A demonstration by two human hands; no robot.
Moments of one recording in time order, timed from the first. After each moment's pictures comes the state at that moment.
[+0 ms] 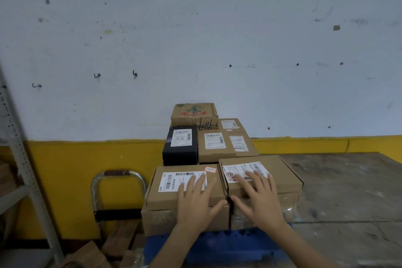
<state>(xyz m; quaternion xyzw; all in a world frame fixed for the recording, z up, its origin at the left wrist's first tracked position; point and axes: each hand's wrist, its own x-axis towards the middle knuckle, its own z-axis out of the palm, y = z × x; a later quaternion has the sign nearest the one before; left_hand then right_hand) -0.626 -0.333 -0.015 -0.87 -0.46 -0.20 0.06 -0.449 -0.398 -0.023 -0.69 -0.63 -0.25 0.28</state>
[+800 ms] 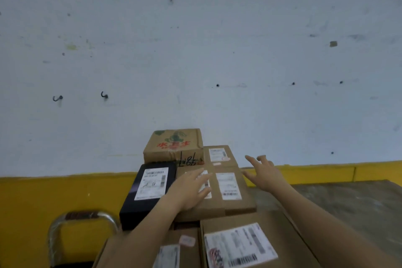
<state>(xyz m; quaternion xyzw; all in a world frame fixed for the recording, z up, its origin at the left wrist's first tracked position) -0.523 -0.144 0.070 -0.94 -0.34 -0.09 -0.02 -0.277 -0.206 0.065 -0.81 -0.56 -0.05 0.15</state>
